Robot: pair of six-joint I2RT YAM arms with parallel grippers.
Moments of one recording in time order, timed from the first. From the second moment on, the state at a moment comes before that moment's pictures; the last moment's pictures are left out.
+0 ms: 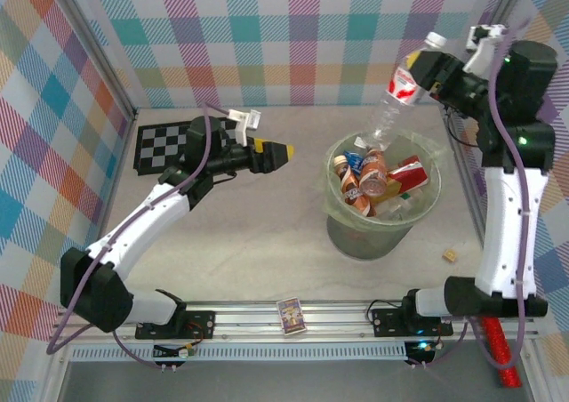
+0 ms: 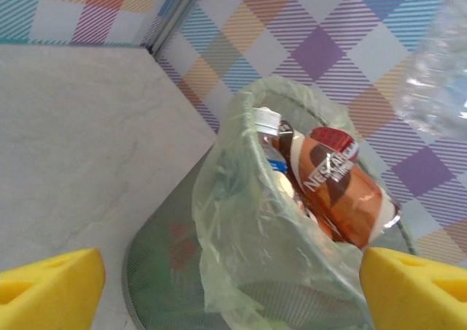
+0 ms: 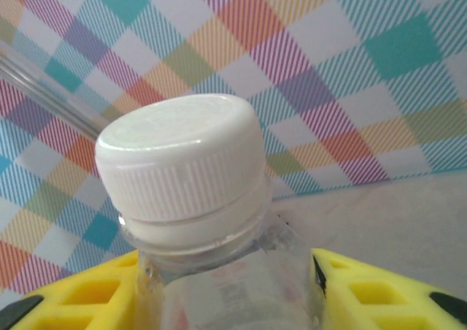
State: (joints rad) left arm -0.48 1.36 1.17 -0.06 0.64 -0.53; right arm -0.06 1.35 2.00 -0.81 -0.60 0.58
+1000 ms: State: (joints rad) left arm -0.74 1.67 1.49 -0.26 0.31 -0.52; right arm -0.15 1.15 1.40 -0.49 -0.49 0.43
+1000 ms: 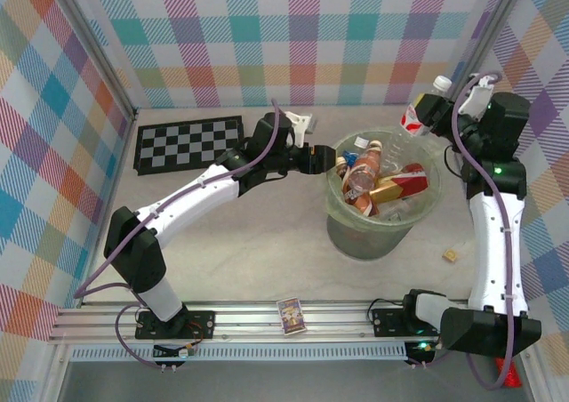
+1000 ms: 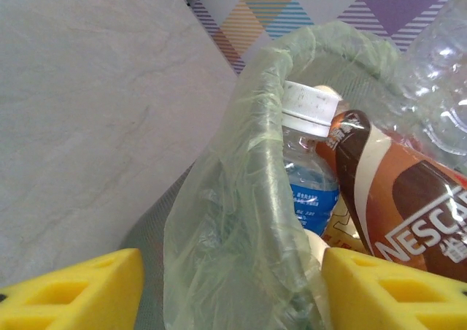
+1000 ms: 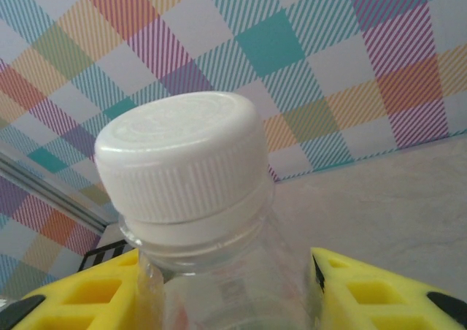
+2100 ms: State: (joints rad) left arm -0.75 1.65 1.54 -0.38 0.21 -0.52; right arm 0.05 1.10 1.45 -0.66 -0.21 0.21
